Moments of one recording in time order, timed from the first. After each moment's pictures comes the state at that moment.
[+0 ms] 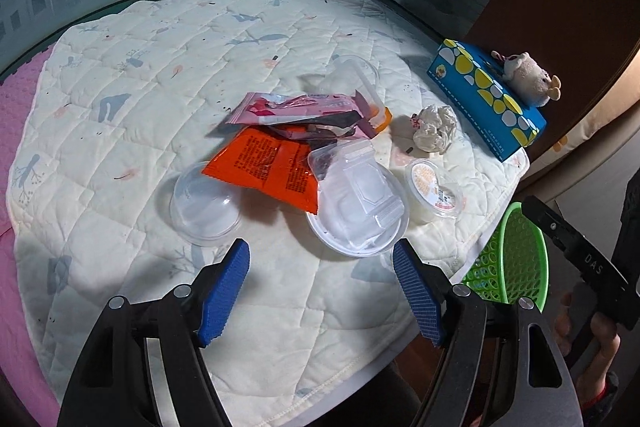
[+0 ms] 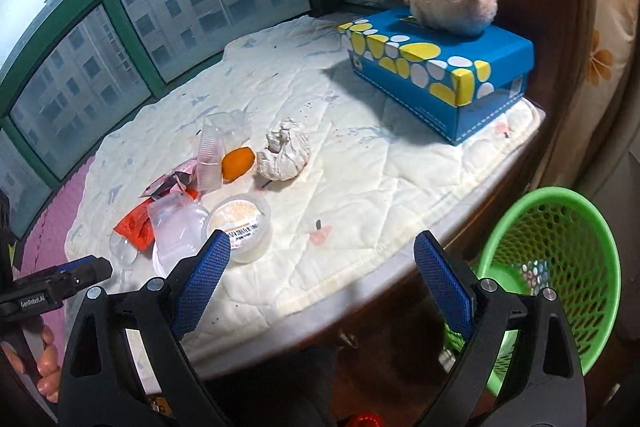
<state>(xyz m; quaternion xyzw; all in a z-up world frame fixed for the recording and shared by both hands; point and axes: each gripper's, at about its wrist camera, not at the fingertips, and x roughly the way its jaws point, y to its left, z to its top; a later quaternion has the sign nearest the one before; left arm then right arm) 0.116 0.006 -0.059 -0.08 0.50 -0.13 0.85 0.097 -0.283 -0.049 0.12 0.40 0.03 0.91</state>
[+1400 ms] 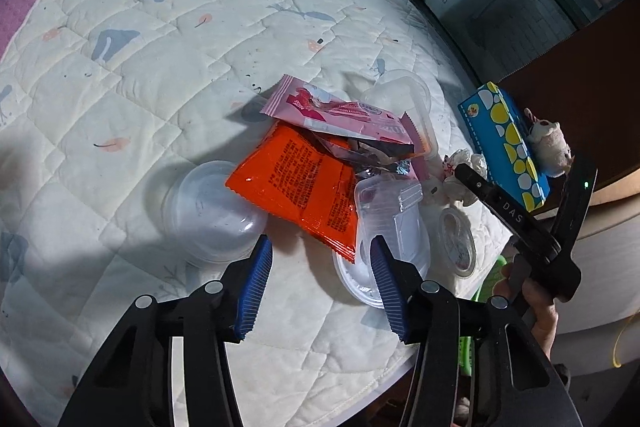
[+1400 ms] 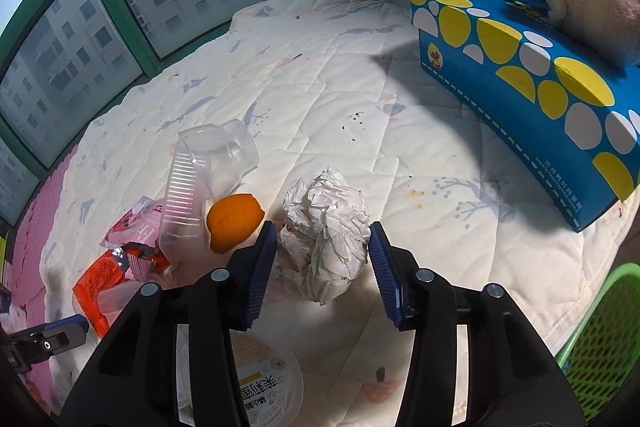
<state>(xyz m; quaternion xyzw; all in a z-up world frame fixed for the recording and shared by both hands) 0.167 0.041 -0.096 -0.23 0.53 -0.11 0.80 0.221 -0.247 -0.092 0.09 0.44 0.07 0.89</state>
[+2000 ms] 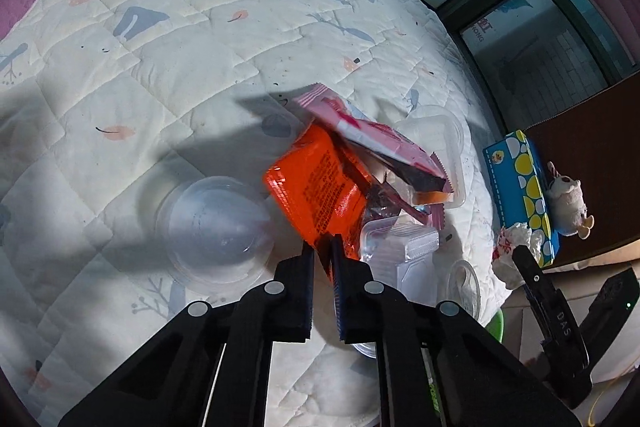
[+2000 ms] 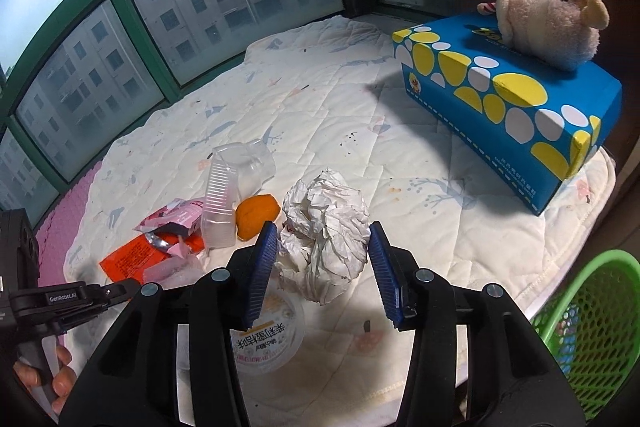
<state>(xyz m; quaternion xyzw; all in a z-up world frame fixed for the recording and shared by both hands) 0.180 0.044 -0.106 -0.28 0.51 -0.04 0.81 0.171 -0.265 -0.059 0.11 0.39 0.08 0.91</state>
